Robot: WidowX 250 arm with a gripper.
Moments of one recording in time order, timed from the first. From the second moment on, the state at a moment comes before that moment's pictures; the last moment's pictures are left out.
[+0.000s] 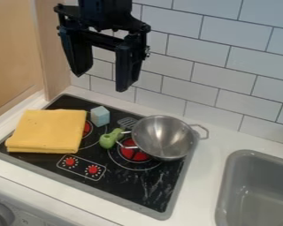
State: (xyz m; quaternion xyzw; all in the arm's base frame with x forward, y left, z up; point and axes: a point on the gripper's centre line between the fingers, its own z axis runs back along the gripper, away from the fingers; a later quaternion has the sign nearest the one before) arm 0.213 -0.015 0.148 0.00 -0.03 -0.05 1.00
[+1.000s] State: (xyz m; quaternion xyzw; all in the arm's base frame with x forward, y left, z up) arm 0.225 -0.069 0.117 0.12 -0.01 -0.20 0.97
